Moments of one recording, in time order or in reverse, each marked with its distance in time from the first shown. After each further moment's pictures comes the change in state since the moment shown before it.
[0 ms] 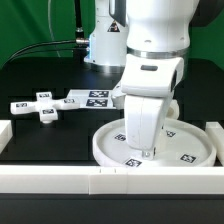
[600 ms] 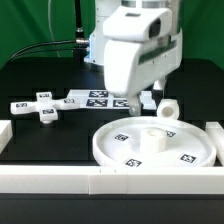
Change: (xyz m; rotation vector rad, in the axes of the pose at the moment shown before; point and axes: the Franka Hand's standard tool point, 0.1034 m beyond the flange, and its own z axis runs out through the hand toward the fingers) arm -0.018 -0.037 -0.058 -0.064 0.013 0.322
